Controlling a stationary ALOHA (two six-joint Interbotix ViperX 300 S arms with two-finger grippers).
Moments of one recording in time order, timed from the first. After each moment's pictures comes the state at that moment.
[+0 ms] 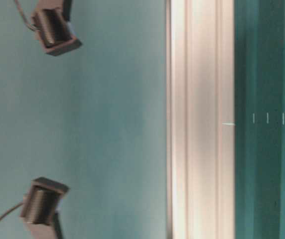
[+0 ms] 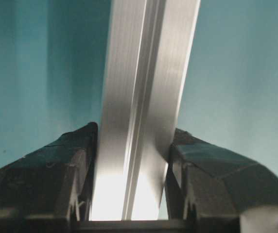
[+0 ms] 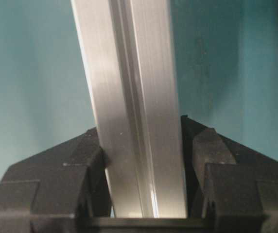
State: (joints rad) left arm 0.02 -0.13 0.64 0.03 0.79 -0.13; right arm -0.03 -0.11 0.67 0.11 0.81 0.08
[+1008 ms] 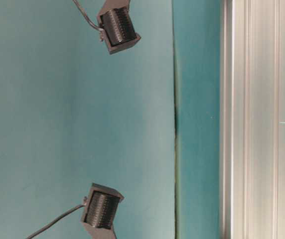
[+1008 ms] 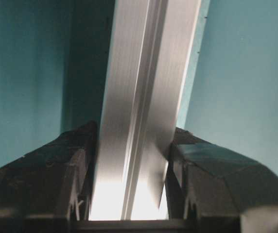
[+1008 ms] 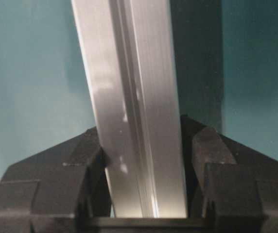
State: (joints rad) left arm 0.02 -0.05 0.74 0.03 0.57 -0.17; right arm -0.02 -0.02 0.77 0.10 0.62 0.08
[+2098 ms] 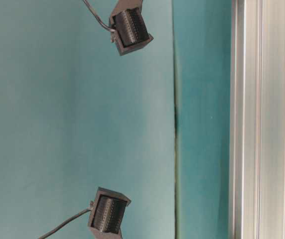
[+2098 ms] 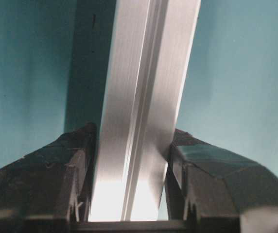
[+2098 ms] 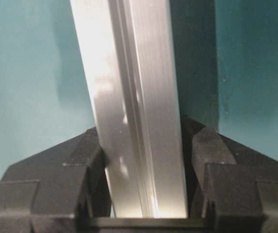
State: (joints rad) left arm 0.00 -0.03 0.77 0.03 0.48 -0.21; right arm -0.01 0.01 0.78 0.10 0.58 0.08
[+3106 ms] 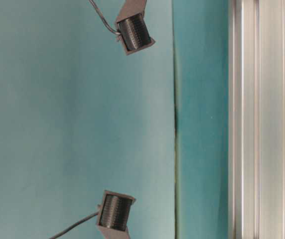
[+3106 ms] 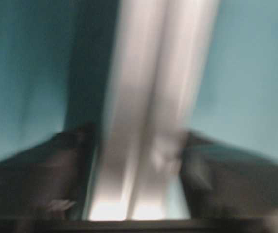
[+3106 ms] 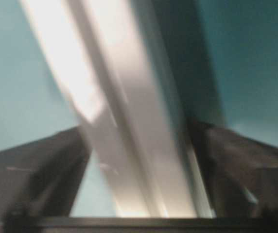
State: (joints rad) left arm 0.00 -0.02 0.80 0.03 0.40 -0.27; right arm -0.04 0.02 0.79 0.19 0.58 0.11
